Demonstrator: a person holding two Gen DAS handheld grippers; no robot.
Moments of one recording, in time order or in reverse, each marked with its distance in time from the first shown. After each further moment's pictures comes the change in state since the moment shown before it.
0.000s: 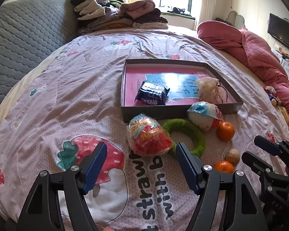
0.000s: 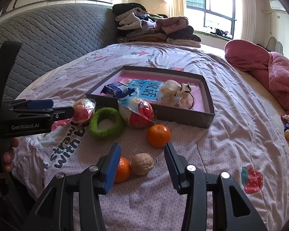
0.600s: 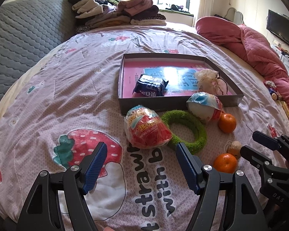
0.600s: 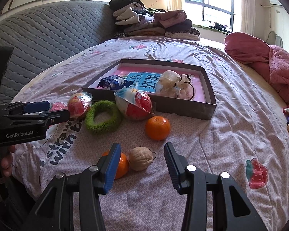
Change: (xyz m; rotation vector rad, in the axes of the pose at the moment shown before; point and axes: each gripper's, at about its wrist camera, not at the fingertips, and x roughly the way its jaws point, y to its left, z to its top) left arm 0.008 -0.002 -0.009 0.017 0.022 0.001; right arm 0.010 -0.003 -0.005 0.019 0.035 0.006
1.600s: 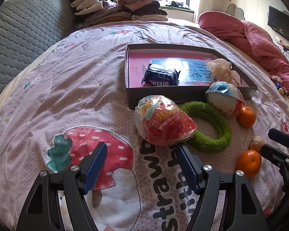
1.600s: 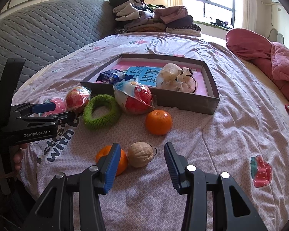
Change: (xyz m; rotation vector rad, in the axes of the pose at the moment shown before) left arm 0.038 0.018 -0.006 0.009 0.013 0.008; right arm 0.012 -0.003 -0.004 0.009 0.034 0.009
